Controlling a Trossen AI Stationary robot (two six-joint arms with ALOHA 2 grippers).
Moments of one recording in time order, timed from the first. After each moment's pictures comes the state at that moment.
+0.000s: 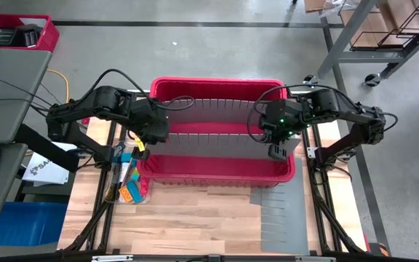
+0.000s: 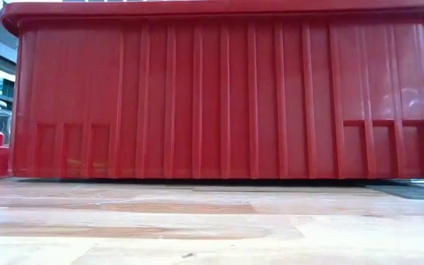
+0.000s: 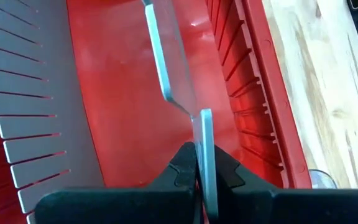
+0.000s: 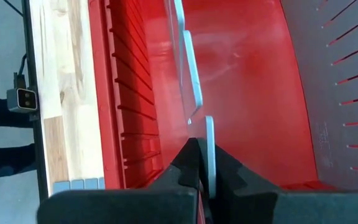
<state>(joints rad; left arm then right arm) -0.01 1.45 1.88 -1.57 -0.02 0.26 0.03 1.45 1.86 -1.50 0.00 0.23</state>
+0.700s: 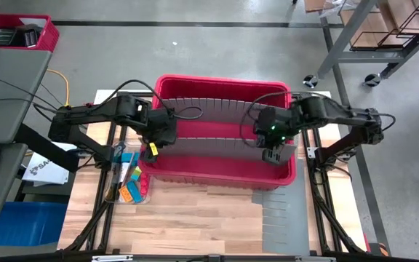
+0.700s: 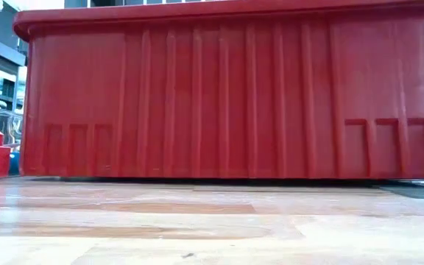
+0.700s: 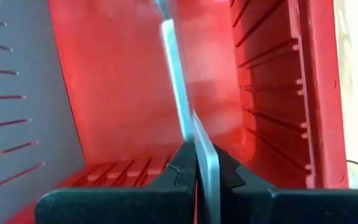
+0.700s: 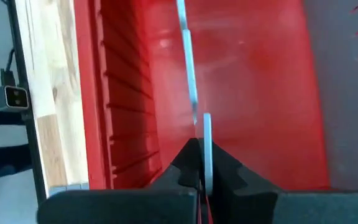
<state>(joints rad) 0.03 1.44 1.64 -1.49 -0.04 0.27 0.05 1.45 1.73 -1.41 -0.01 0.28</state>
